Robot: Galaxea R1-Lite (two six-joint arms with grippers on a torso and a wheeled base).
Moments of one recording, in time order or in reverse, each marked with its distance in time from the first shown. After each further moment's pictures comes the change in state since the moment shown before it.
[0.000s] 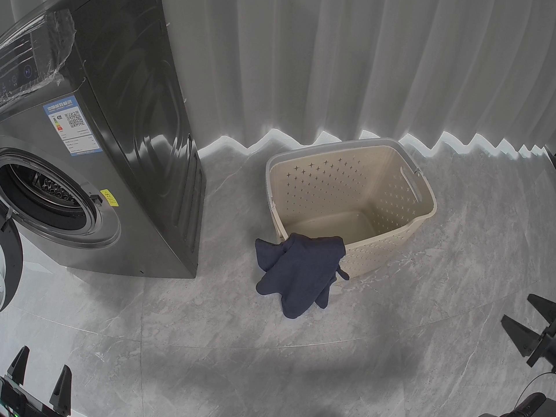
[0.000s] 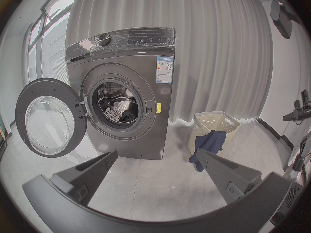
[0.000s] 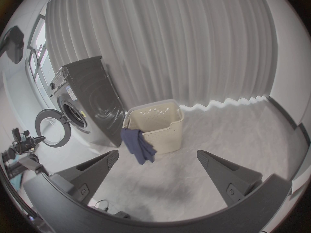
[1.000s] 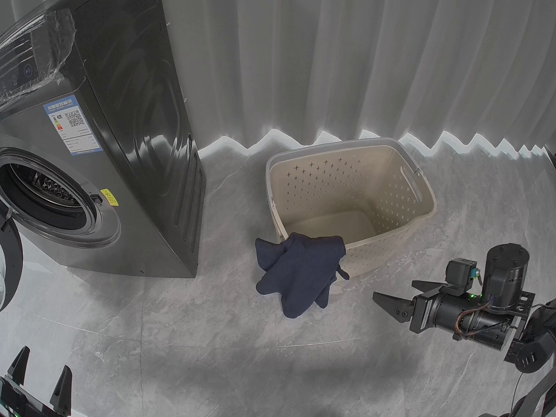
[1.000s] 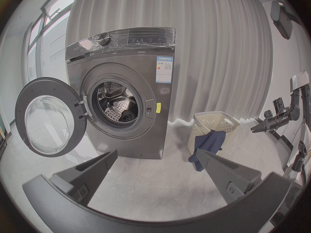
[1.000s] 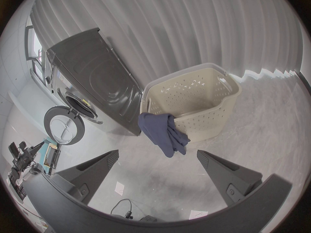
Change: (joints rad) left arm -0.001 0.000 0.000 0.001 -0.002 -0.003; right arm 0.483 1.082 -0.101 -0.809 -0.223 0.214
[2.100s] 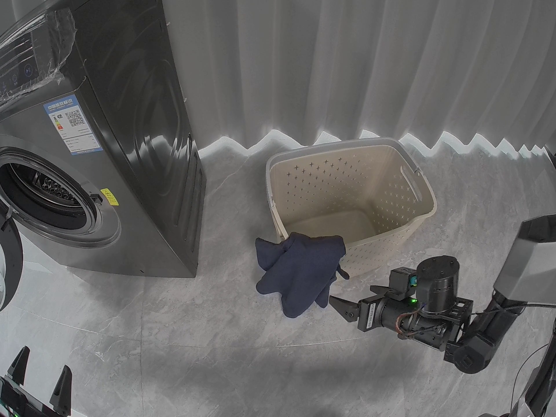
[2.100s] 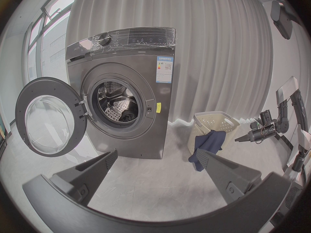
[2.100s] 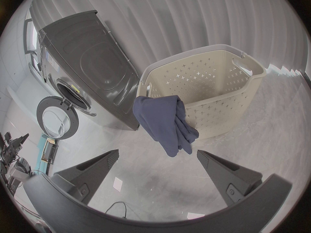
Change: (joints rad) left arm 0.000 0.000 0.000 0.000 0.000 -0.001; right arm 0.045 0.402 -0.158 -0.209 -0.026 -0.006
